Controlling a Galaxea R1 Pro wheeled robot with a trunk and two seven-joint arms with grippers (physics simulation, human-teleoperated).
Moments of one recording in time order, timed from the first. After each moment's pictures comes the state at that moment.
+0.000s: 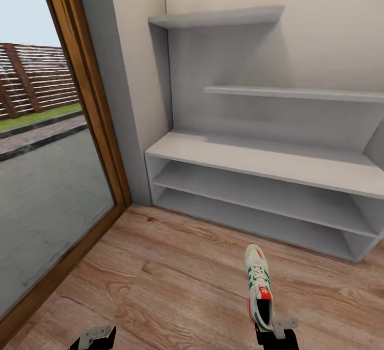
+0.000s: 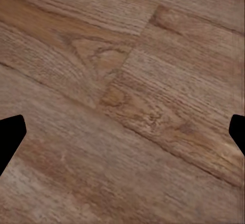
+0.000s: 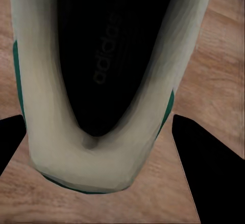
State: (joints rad) left arm -0.29 0.10 0.08 -0.27 0.13 -0.43 -0.09; right arm -0.40 -0.05 -0.05 -0.11 0.18 -0.47 -0.09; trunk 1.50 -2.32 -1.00
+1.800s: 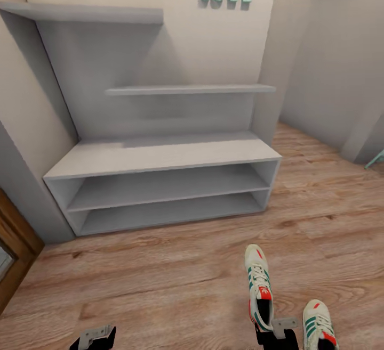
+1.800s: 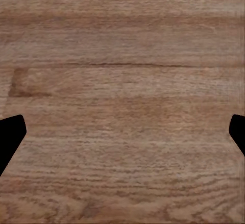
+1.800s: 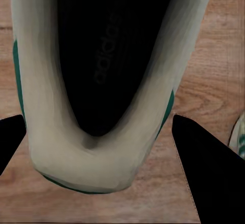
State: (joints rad) left arm -0.29 0.10 0.08 -0.27 0.13 -0.43 -0.09; right arm -0.40 -0.05 -0.05 -0.11 0.18 -0.47 -0.09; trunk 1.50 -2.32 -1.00
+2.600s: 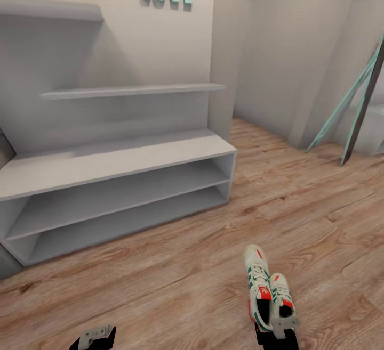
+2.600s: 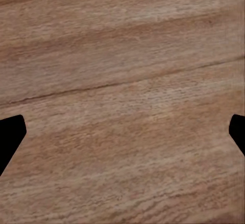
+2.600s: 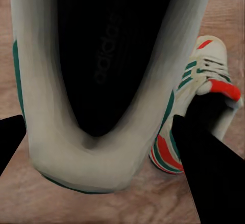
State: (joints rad) left arm -0.29 0.11 0.08 -0.27 0.13 -0.43 -0.09; right arm -0.40 -0.05 -0.05 -0.11 0.18 -0.47 -0.09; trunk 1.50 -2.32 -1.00
